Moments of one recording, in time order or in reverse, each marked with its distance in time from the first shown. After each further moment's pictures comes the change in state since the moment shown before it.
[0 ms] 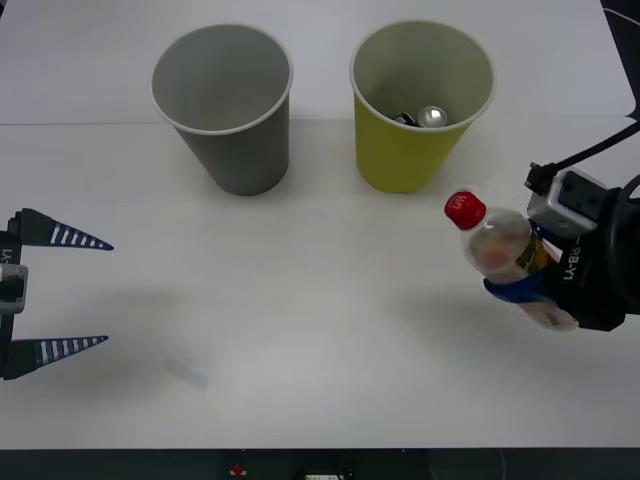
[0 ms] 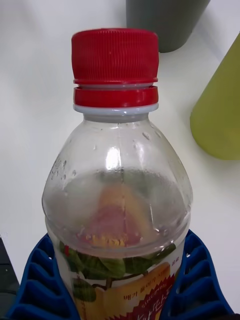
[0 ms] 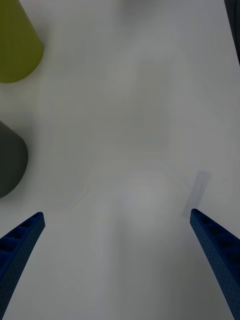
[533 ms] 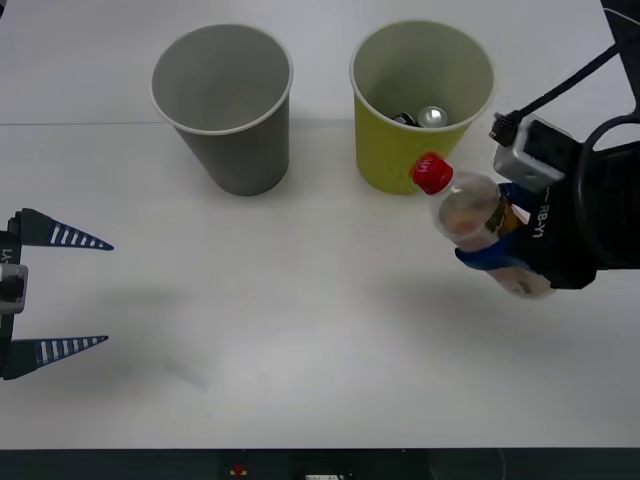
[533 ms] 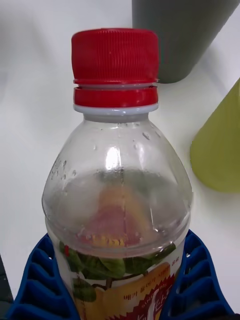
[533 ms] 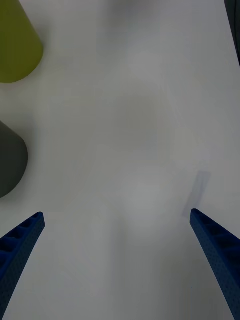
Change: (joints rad) right arm -0.308 -0.017 0.173 0.084 -0.049 -0.033 -0.074; left arm 0.000 0.000 0.000 0.000 0.000 0.000 0.000
